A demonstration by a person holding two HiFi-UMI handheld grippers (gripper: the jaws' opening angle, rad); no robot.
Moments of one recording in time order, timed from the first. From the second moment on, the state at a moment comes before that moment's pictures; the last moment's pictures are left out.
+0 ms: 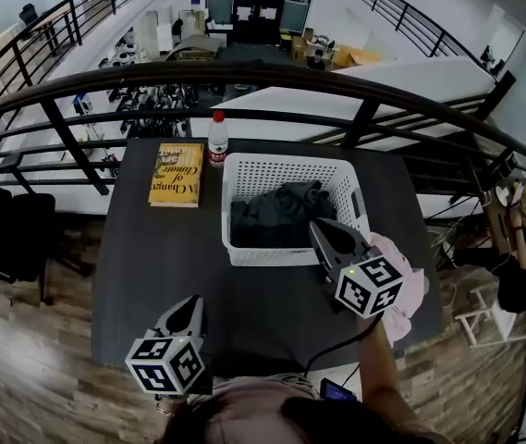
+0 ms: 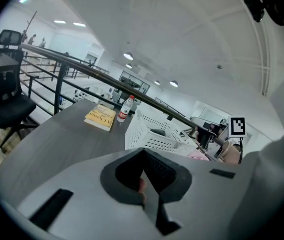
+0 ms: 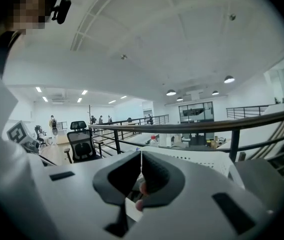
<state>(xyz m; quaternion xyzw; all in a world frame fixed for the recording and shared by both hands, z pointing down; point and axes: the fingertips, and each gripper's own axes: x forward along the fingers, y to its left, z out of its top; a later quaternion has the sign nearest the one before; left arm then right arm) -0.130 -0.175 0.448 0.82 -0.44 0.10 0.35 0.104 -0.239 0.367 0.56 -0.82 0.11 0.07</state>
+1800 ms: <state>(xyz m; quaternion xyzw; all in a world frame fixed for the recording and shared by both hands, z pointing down) -0.181 -0.229 0.519 0.74 -0.50 0.14 0.43 0.069 -0.372 0.568 0.21 -0.81 0.12 0.53</state>
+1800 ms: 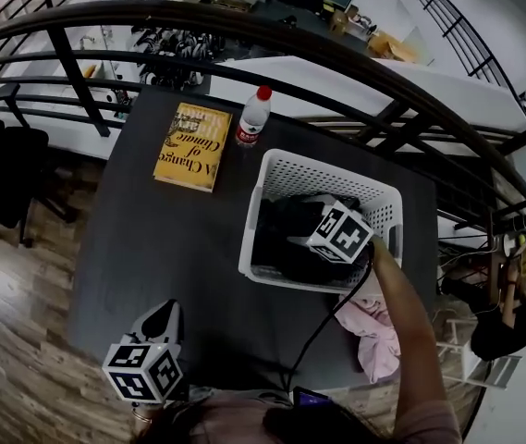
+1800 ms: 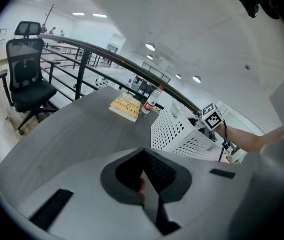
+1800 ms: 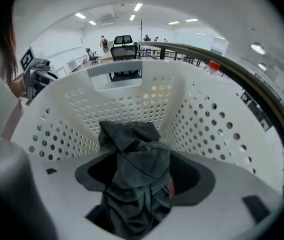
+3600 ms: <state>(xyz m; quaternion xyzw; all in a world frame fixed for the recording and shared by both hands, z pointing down) -0.180 -0.227 0.540 0.74 -0.48 0.15 0.45 0.070 -0.382 0.620 0.26 -0.75 0.11 0.60</state>
